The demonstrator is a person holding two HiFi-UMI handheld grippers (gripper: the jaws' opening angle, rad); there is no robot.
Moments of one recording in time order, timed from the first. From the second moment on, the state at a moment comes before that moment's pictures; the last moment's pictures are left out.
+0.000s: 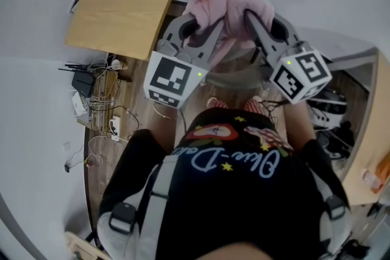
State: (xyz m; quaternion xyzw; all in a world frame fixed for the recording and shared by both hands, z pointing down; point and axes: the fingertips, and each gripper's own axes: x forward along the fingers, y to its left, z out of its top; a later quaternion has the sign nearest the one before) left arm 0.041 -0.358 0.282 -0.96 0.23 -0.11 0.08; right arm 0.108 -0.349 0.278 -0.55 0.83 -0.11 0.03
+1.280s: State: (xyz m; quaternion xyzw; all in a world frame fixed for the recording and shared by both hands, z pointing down) left arm 0.115 -0.269 0.372 -0.92 0.35 -0.18 -0.05; right arm 0.191 -0.279 0.364 -0.40 0.89 -0.23 -0.01
